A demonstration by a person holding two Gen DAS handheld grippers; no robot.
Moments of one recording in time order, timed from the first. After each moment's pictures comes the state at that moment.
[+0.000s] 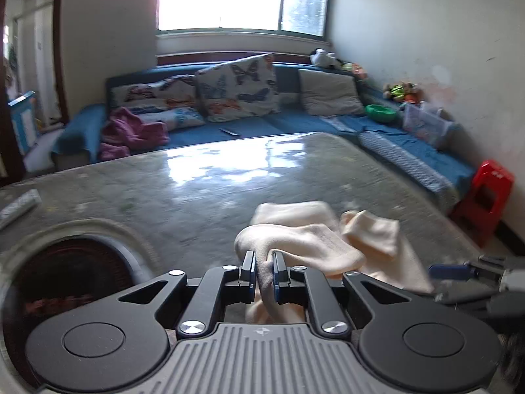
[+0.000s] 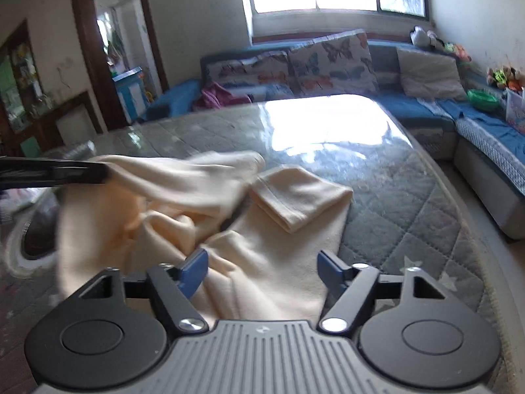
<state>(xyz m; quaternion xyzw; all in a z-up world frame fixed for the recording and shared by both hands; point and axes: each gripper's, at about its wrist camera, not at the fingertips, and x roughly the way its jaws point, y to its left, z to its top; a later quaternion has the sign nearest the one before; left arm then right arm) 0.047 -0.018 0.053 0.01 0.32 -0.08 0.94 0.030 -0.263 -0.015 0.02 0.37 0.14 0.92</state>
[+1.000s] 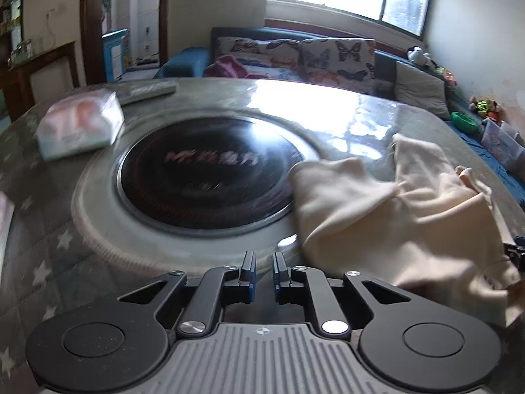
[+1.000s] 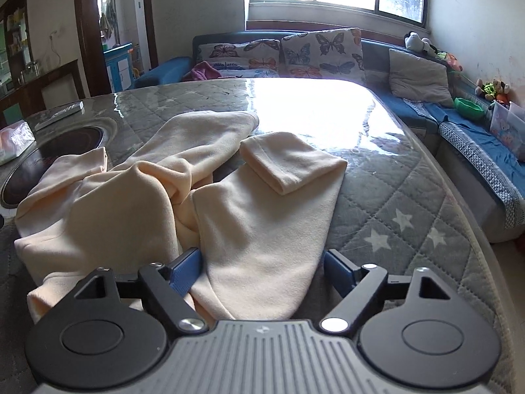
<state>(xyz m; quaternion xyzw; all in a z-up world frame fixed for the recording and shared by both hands) -0.060 0.094 0.006 -0.07 0.36 0.05 0.93 -0.017 -0.244 -0.029 -0.03 0.37 0.11 0.92</state>
